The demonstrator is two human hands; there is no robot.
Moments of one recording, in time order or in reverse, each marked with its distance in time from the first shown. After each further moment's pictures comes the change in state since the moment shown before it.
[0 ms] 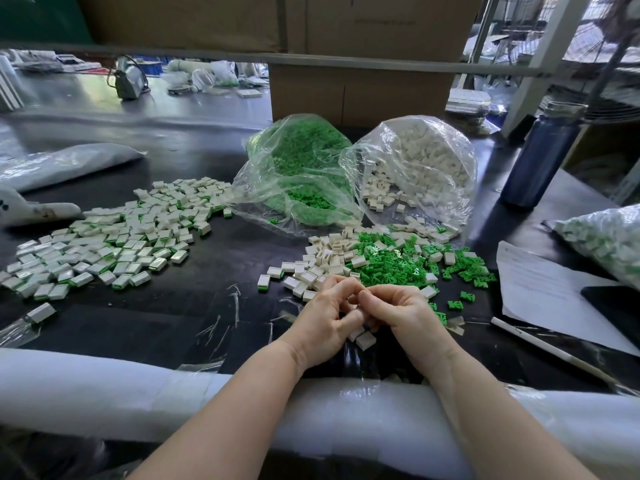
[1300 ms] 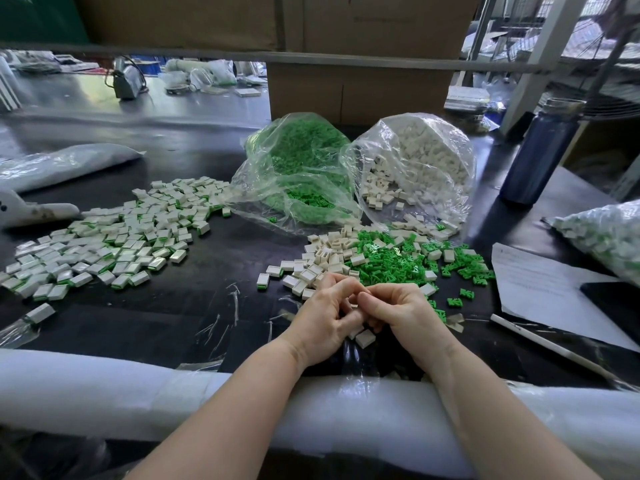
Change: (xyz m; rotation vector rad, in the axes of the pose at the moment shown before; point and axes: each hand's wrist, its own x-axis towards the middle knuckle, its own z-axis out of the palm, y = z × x) left_hand 0.002 -0.004 0.001 0.032 -0.008 -0.013; right_hand 0.003 0.002 -0.003 -0.105 -0.014 -0.023
